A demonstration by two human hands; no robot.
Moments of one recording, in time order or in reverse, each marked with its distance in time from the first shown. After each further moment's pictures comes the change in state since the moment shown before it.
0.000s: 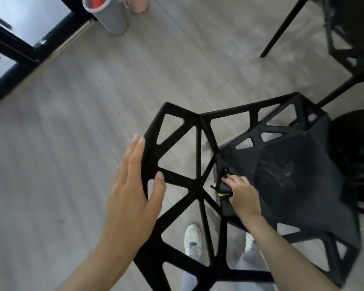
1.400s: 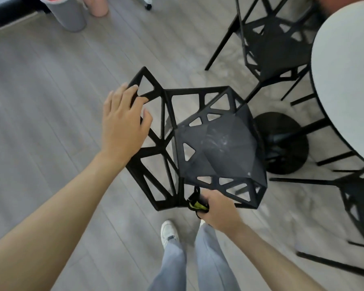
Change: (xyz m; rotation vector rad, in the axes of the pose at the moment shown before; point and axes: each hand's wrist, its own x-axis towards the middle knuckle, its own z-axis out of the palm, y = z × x) left_hand 0.000 -0.014 0.007 0.266 0.233 0.402; right_hand -0.220 -0.055 -0.107 0.084 -0.197 0.052
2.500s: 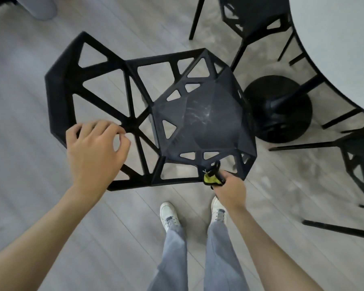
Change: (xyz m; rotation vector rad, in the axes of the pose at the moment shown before) left_hand -0.097 0.074 0.011 0.214 -0.057 0.029; right_hand -0.022 0.123 0.035 0.332 0.312 0.372
